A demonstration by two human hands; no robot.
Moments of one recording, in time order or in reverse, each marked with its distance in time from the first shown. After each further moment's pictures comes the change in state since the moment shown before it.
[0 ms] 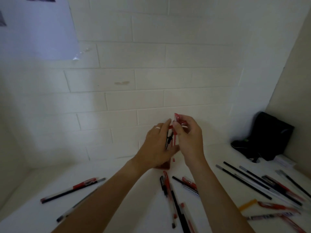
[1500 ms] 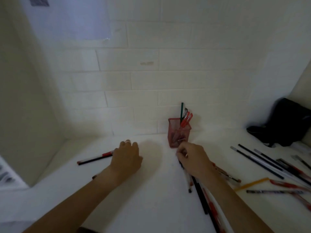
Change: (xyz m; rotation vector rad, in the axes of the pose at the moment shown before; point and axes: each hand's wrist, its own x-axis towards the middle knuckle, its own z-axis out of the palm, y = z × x) left_hand -0.148 -0.040 -0.060 0.600 -0.378 -0.604; right_hand -0.097 0.048 -0.011 -0.836 -0.511 -0.031
